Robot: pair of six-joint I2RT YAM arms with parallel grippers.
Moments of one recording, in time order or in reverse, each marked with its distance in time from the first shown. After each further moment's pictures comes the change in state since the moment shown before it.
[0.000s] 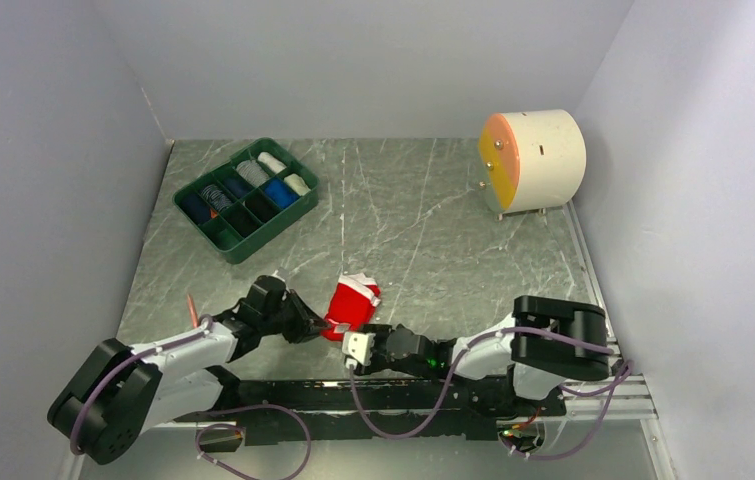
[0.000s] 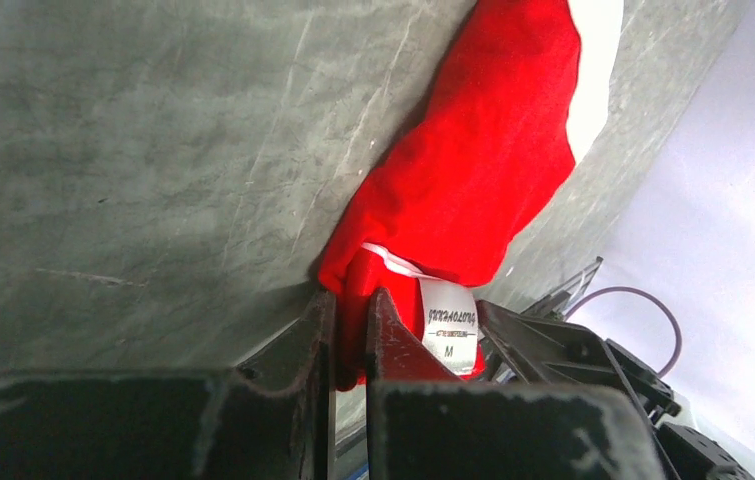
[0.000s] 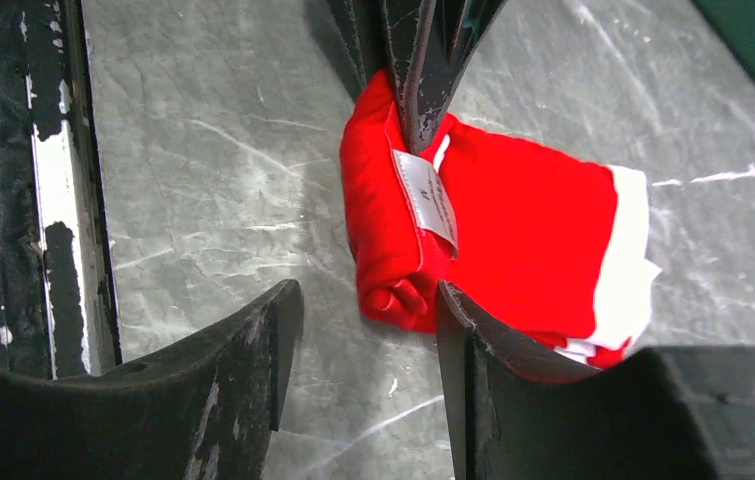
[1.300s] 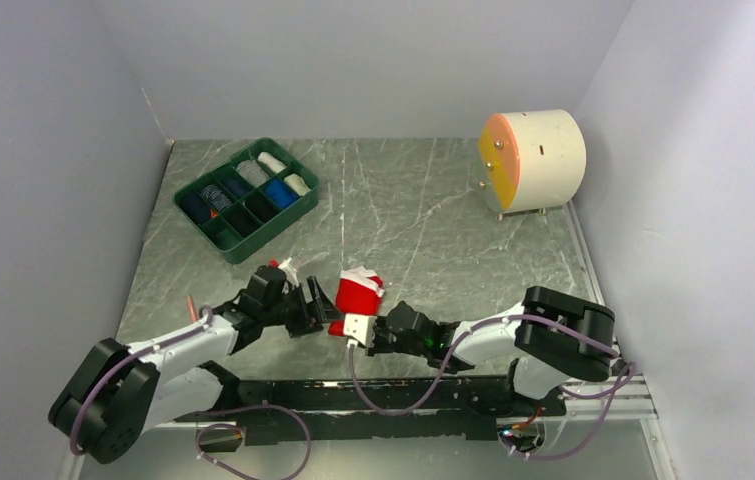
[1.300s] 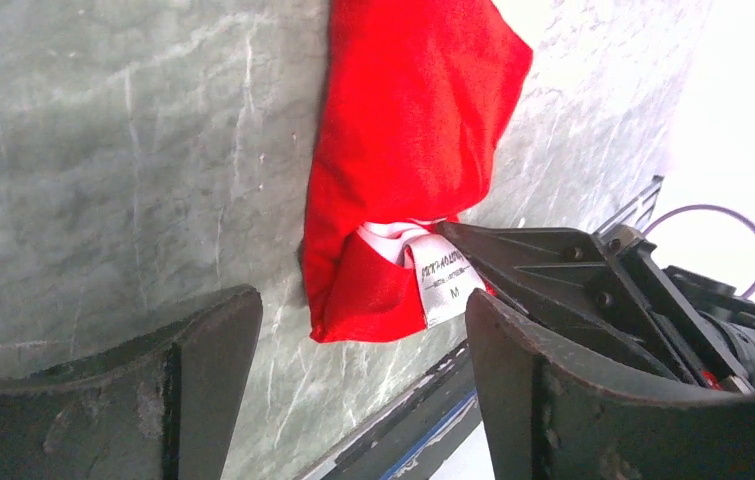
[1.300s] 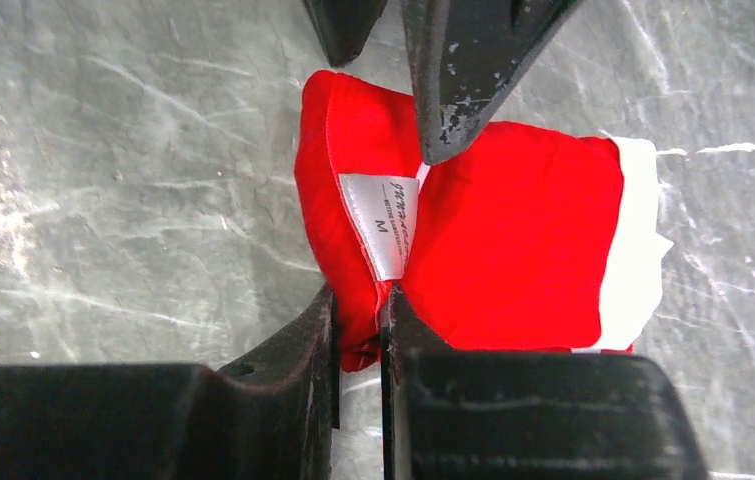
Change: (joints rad) left arm 0.006 0.019 0.099 -0.058 0.085 0.310; right arm -0.155 -0.041 0.057 -0.199 -0.151 -0.127
